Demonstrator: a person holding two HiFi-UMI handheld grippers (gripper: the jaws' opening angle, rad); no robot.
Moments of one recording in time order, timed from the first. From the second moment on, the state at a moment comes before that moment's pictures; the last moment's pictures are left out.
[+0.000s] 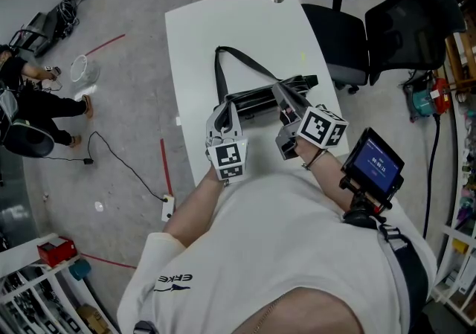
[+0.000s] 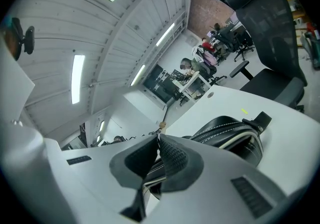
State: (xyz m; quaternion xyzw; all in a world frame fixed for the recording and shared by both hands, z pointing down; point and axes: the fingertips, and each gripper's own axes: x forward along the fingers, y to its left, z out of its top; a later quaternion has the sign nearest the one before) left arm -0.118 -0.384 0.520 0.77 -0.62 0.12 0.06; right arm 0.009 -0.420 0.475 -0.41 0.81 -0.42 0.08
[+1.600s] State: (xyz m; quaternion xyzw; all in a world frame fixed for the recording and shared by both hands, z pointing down) left arm -0.136 -0.388 0.520 0.81 -0.58 0.10 0.06; right arm -0.093 -0.402 0.486 -0.38 0.84 -0.40 0.01
